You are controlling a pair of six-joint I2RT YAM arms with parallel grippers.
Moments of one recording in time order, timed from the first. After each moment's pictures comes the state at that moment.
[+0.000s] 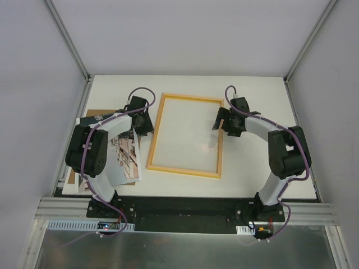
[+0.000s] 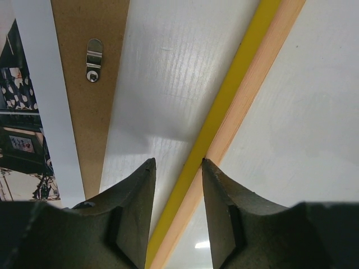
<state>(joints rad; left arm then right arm) -0.29 1.73 1.07 -0.40 0.04 -0.64 0.28 1.76 1.07 -0.31 -0.09 0.52</state>
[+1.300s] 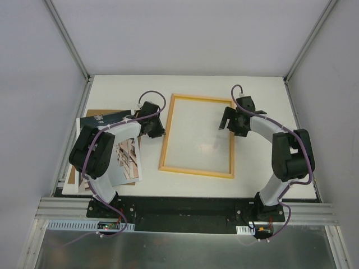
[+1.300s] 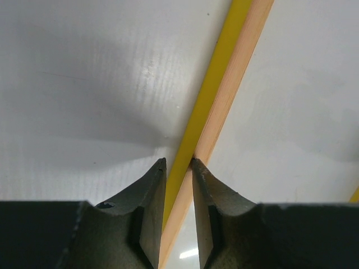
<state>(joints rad) -0.42 1.75 1.01 -0.23 0.05 -0.78 0.24 1.72 1.07 -0.38 -0.05 0.50</state>
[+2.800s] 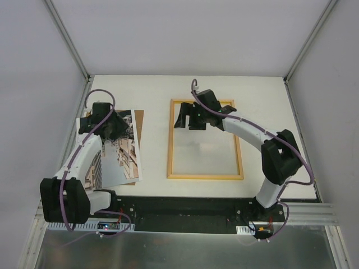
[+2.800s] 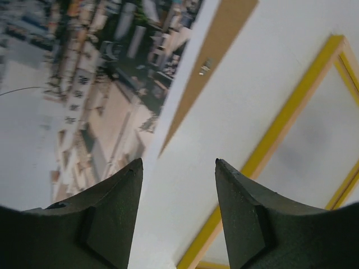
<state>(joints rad) -0.08 1.24 0.89 -0.52 0.02 -0.80 0.60 1.71 1.29 -0.38 -0.25 0.58</state>
